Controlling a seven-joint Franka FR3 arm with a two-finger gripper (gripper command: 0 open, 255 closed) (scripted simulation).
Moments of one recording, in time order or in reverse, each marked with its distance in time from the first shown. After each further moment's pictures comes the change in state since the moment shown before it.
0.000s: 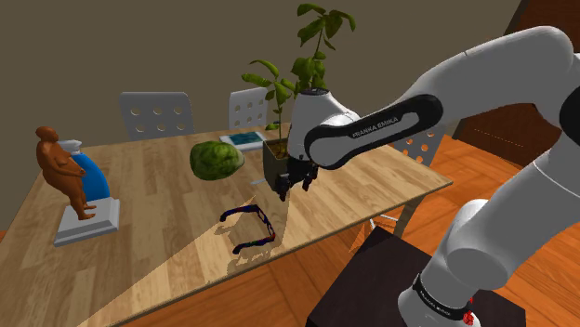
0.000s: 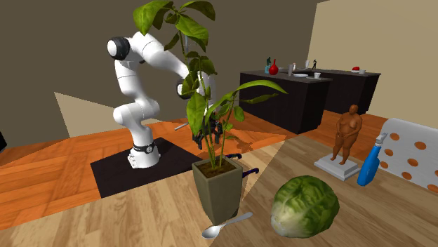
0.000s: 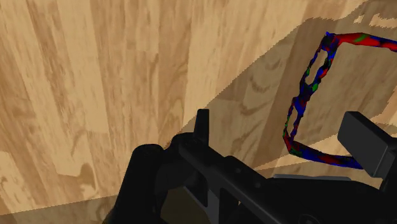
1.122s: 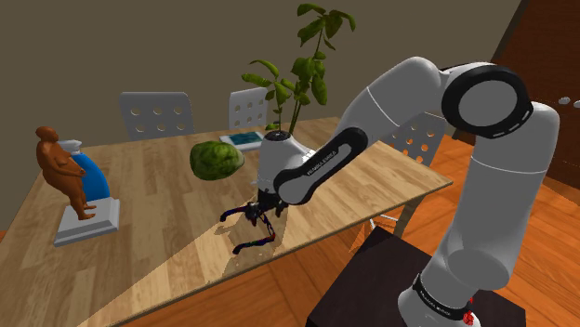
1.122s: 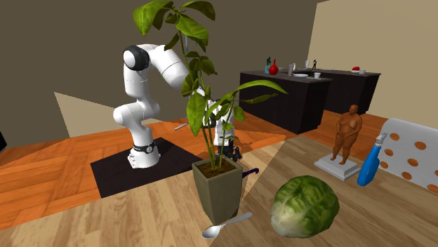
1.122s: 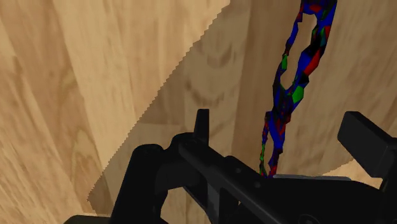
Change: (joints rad) arm 0.022 0.452 0.031 0.153 -0.152 0.284 0.262
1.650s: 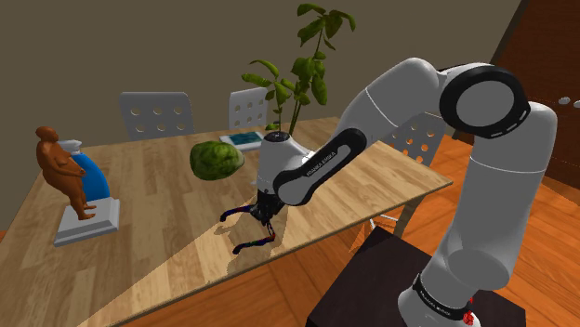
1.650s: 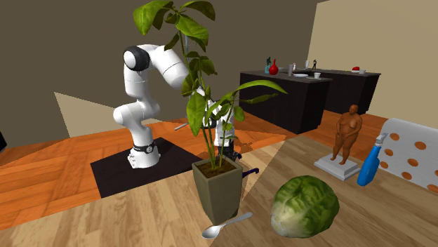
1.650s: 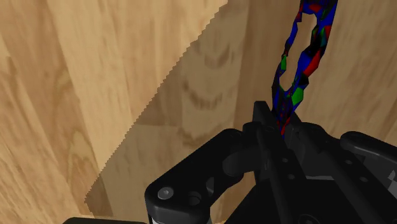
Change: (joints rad) arm 0.003 0.010 -0.002 0.004 -0.006 0.006 0.006
